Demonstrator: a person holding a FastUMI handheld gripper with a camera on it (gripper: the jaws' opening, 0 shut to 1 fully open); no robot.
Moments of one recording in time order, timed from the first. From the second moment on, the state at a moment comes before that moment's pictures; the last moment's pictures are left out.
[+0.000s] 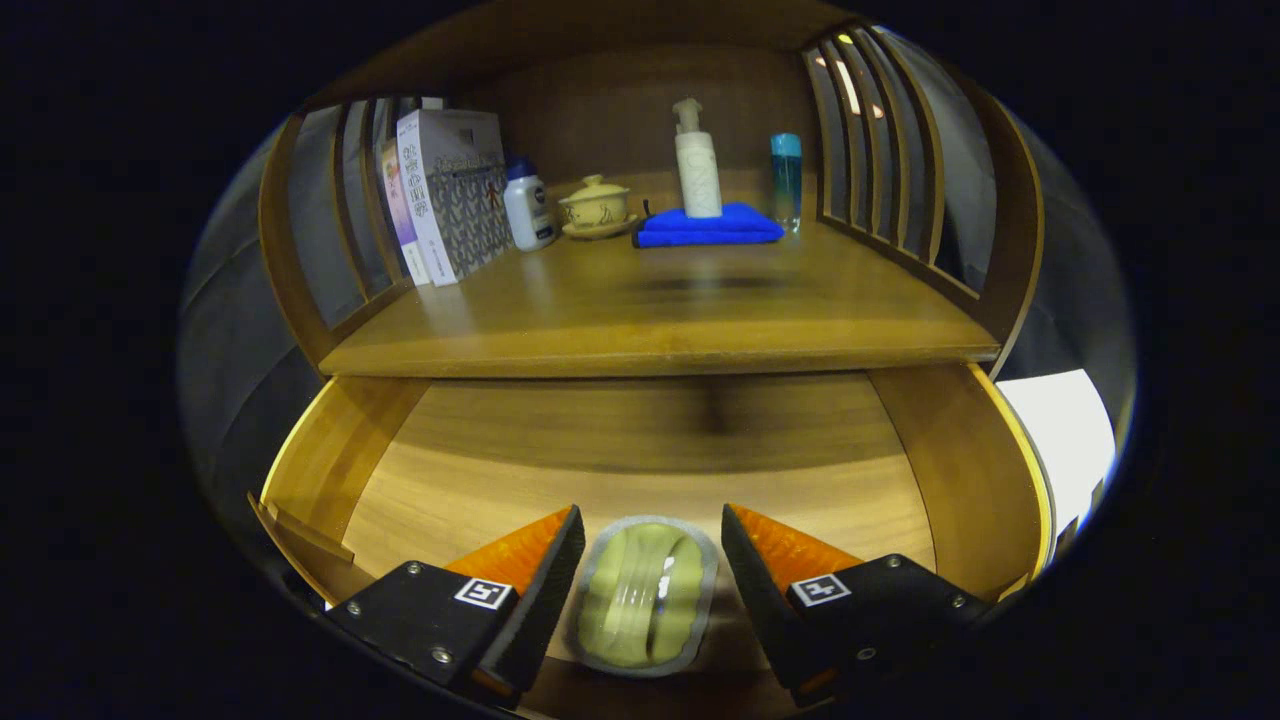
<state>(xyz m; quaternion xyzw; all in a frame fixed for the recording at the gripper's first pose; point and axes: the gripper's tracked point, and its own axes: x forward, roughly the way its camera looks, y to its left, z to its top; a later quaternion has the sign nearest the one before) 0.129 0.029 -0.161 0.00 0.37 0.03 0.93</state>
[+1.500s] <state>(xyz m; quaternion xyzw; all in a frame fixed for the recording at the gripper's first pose) 0.132 0.059 -0.105 0.03 0.27 0.07 0.96</state>
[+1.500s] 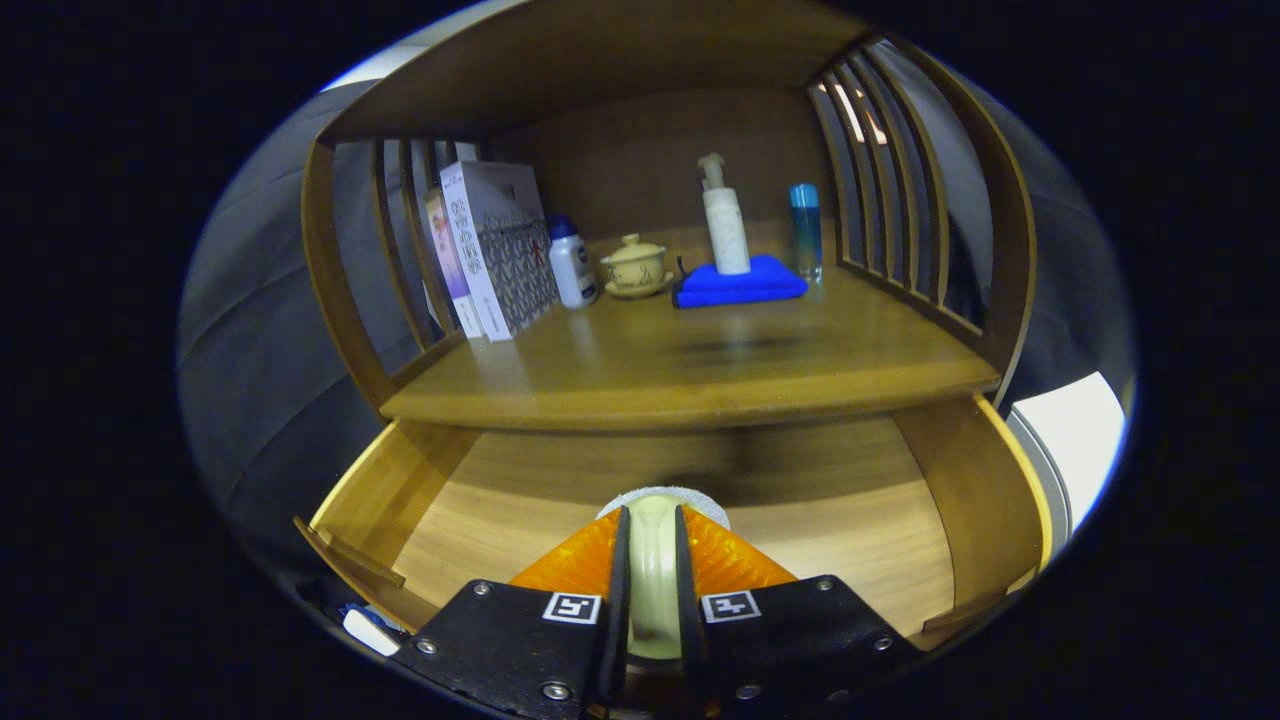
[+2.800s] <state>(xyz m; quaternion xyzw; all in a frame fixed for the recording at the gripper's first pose) 0.239 0.083 0.000 0.05 0.16 0.04 0.99</state>
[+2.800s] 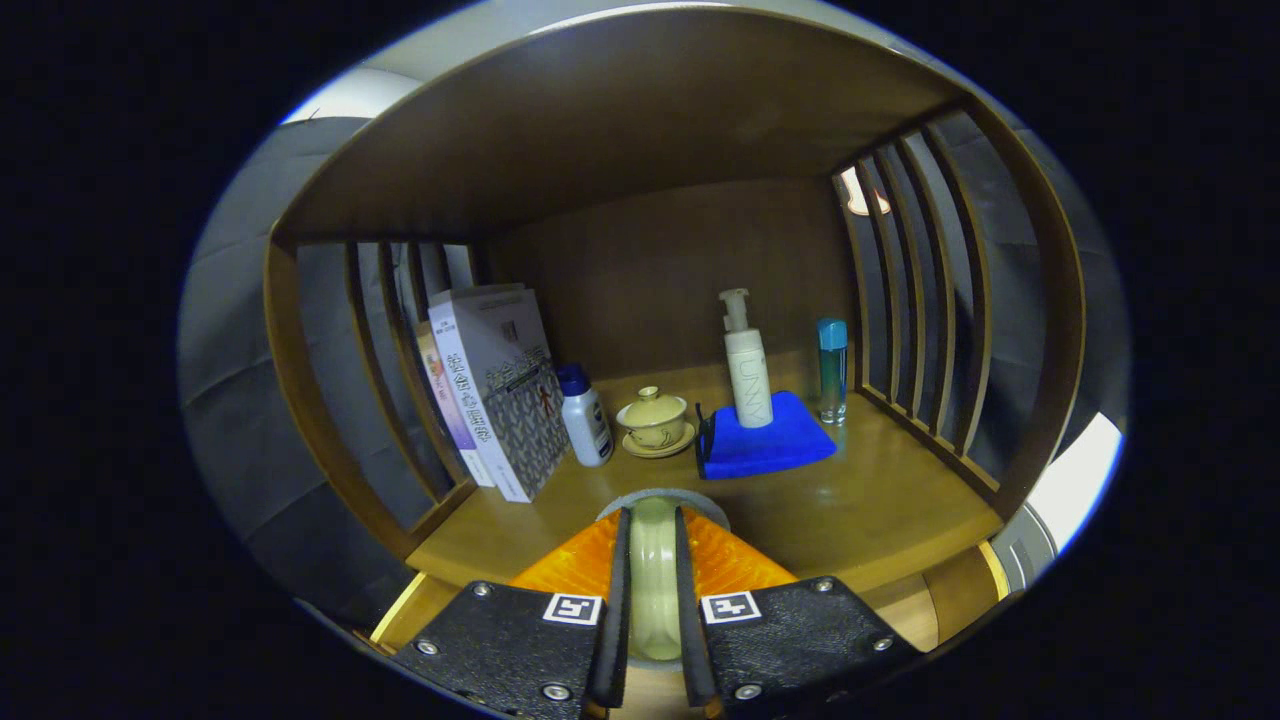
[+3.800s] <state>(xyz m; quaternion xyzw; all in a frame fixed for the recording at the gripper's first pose) 0.239 0.078 0.016 0.06 0.08 0.02 0.99</state>
